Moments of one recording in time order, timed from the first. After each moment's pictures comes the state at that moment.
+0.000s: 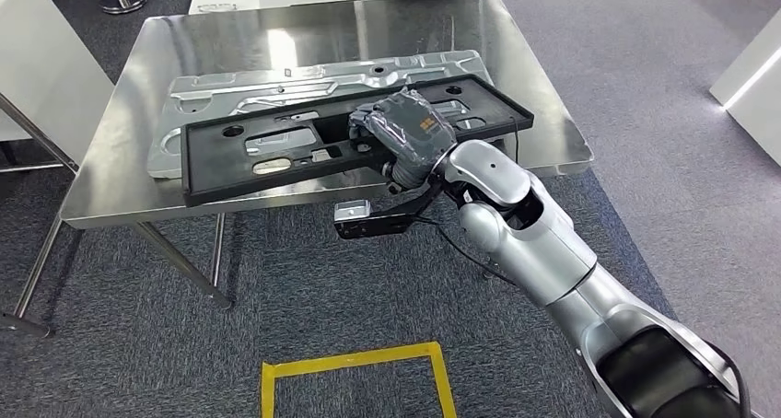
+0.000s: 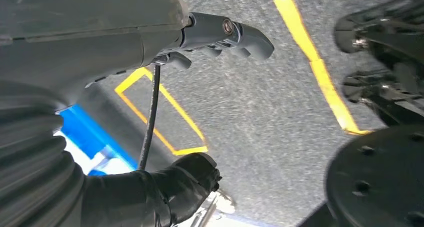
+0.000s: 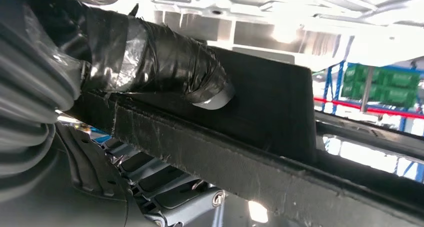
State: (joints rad) left arm 0.06 0.28 0.84 0.00 -1.26 -0.65 -0.30; right arm -0.91 -0.08 0.91 -1.26 0.96 0.02 -0.27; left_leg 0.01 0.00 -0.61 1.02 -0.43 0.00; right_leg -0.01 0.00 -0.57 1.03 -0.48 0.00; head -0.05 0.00
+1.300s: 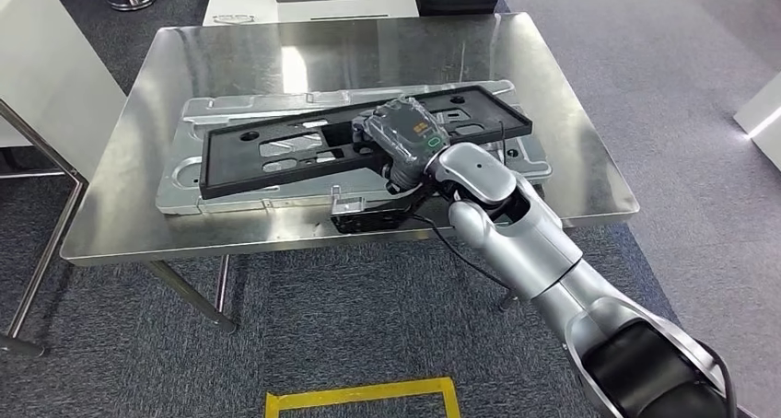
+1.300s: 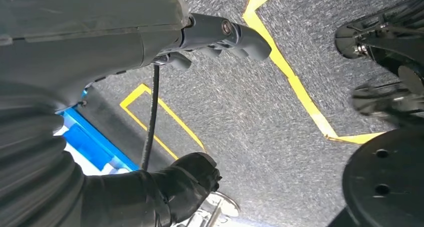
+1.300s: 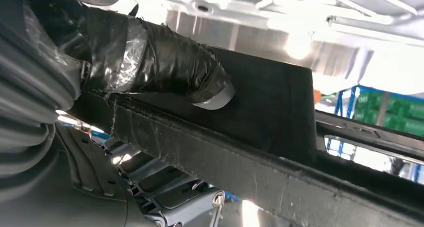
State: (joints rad) left arm 0.04 0.31 0.88 0.00 -1.39 -0.66 -0.34; right arm -0.92 -0.03 0.91 -1.12 1.02 0.02 -0.23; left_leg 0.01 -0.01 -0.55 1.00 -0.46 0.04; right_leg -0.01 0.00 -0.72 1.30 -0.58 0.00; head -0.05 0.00
